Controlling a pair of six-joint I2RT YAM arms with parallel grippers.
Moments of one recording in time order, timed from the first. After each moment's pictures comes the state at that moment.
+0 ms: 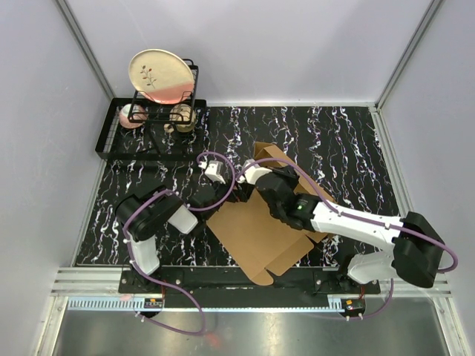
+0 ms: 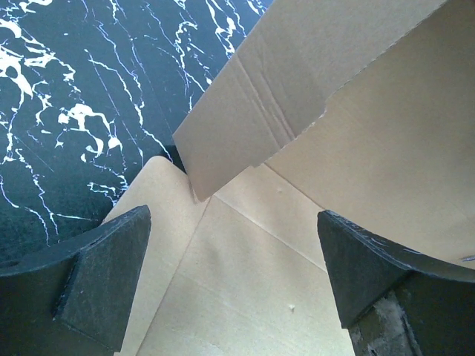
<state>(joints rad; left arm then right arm) -0.73 1.83 0.45 1.28 -0.08 -0.62 1.00 1.34 0.85 -0.04 0.98 -0.75</state>
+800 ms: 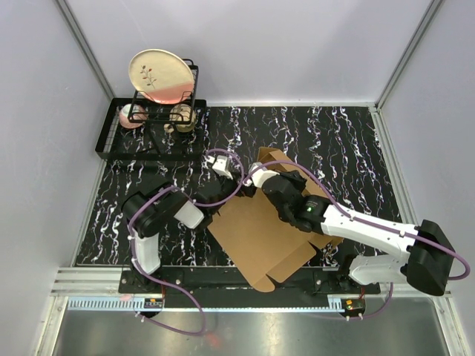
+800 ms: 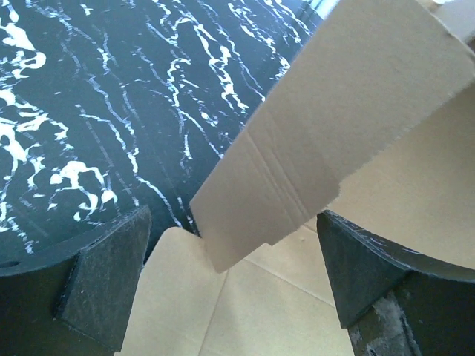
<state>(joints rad) -0.73 1.88 0.54 1.28 -0.10 -0.51 0.99 1.24 0.84 -0.23 0.92 -0.64</state>
